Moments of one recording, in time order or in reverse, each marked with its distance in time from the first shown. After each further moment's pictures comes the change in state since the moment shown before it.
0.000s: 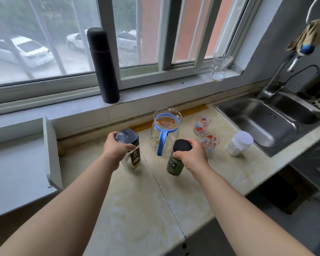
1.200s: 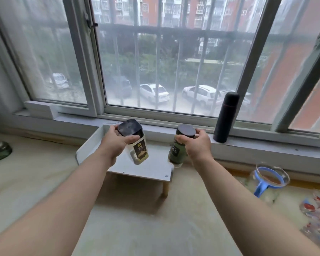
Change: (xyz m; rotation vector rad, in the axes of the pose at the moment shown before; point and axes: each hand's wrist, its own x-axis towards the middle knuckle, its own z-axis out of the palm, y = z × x) left_hand -0.200 0.012 -0.277 -0.265 0.542 0.288; right_hand -0.183 -0.183 0.138 0.386 -0.539 -0.460
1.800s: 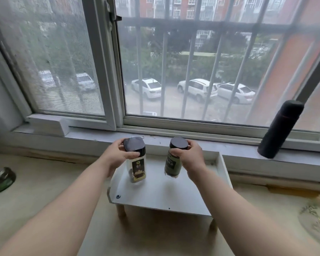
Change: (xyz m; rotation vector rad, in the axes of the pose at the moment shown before) left_hand 0.187 -0.032 -0.158 0.129 -0.176 -0.131; right_hand 0.074 0.028 0.229 -0.008 -0.035 0.110
